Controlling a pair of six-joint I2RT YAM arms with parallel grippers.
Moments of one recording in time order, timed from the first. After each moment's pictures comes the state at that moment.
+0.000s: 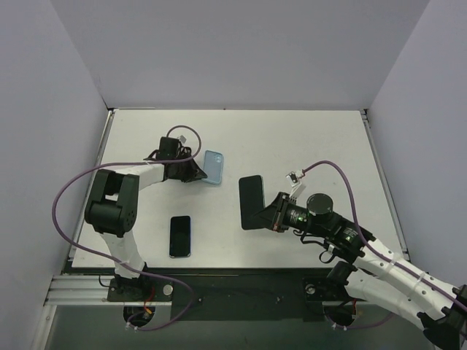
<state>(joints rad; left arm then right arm) -0.24 1.85 1.08 -0.08 0.38 -0.72 0.82 0.72 0.56 -0.11 -0.23 0.97</state>
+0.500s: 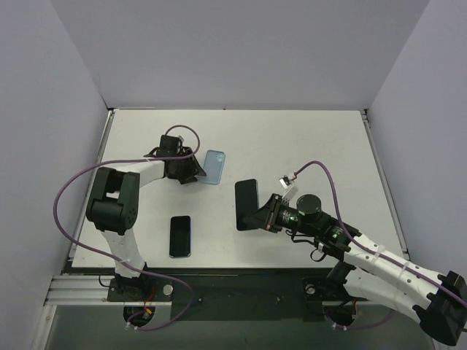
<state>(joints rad) -0.23 1.89 1.13 -0.16 0.31 -0.69 0.83 0.81 0.48 0.04 -0.23 1.04</state>
